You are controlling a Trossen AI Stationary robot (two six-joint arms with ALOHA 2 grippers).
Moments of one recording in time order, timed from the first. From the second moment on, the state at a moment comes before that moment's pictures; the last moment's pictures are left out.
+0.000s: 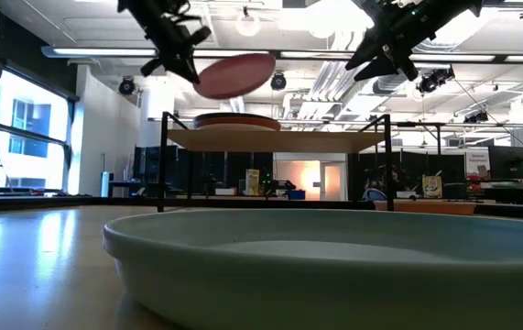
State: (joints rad) left arm 0.84 1.46 1.50 -0.70 -0.03 -0.41; right arm -0.52 1.00 0.90 -0.32 0.07 0.36
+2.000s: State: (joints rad) left arm 0.87 1.59 1.56 -0.88 0.07 -0.36; right arm -0.52 1.00 0.90 -0.32 0.07 0.35
